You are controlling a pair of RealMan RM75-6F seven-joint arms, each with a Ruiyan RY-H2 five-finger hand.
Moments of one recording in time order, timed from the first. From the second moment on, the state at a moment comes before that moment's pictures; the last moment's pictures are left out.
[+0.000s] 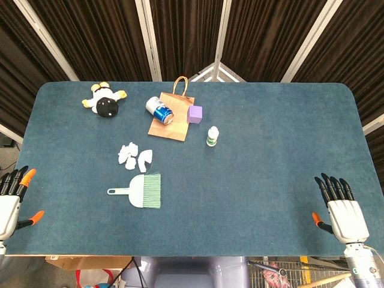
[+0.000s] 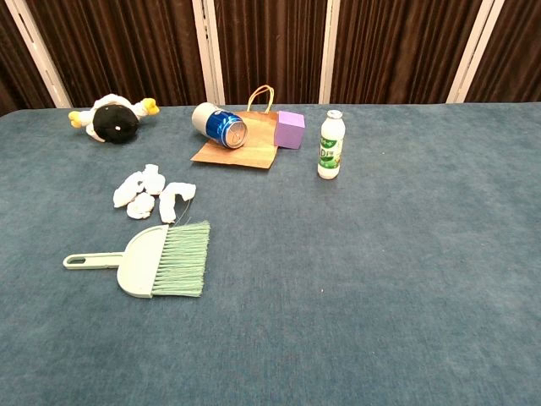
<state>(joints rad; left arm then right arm) -0.07 -1.15 -0.02 -1.60 1.51 1.50 0.09 0.11 -1.14 0.03 -1.62 -1.51 1.41 -0.13</state>
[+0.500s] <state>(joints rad) -0.08 -1.15 -0.03 -1.62 1.50 1.48 0.13 0.11 -1.14 0.02 -1.63 -1.51 1.41 -0.13</state>
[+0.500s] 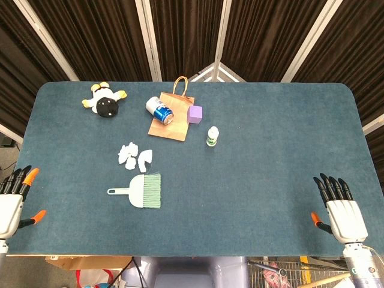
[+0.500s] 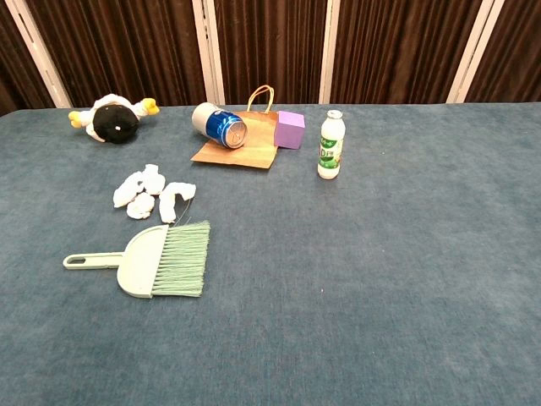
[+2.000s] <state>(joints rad) -0.57 -1.64 -0.20 -1.67 0.67 1.19 0.83 0.11 -1.14 0.03 -1.63 -1.52 1.41 -0.07</state>
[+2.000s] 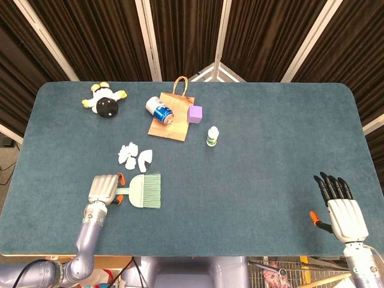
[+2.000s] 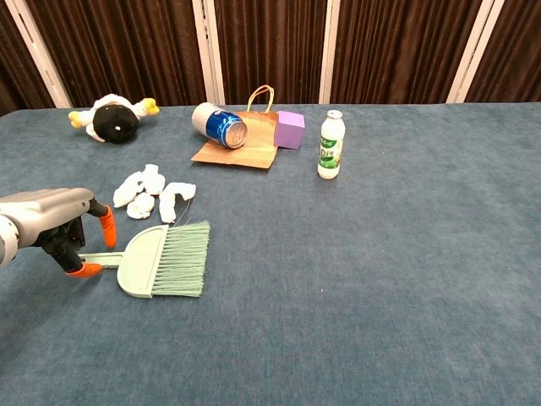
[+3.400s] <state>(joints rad) -0.68 -1.46 -0.28 -1.99 0.77 1.36 0.93 0.11 -1.14 0.03 -1.63 -1.51 1.41 -0.07</state>
